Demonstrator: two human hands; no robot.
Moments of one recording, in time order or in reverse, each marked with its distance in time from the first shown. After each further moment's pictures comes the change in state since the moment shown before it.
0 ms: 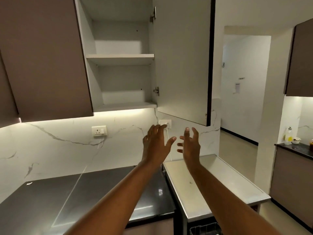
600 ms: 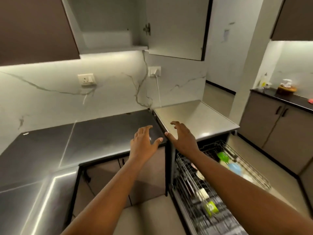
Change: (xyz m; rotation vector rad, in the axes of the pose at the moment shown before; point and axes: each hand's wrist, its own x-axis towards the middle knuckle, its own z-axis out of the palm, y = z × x) left_hand -0.233 -0.055 -0.031 -0.035 -0.356 -0.232; right_hand -0.201 0.087 -0.066 -0.835 -0.361 -0.215
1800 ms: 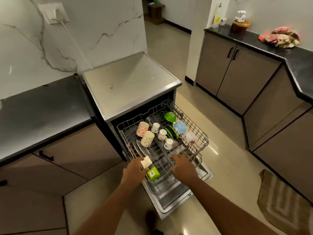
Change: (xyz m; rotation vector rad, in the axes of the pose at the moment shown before) left_hand -0.086 0.124 0.369 0.068 -0.732 -0.173; right_hand -0.198 0.376 -0.075 -0.162 -0.516 0.497
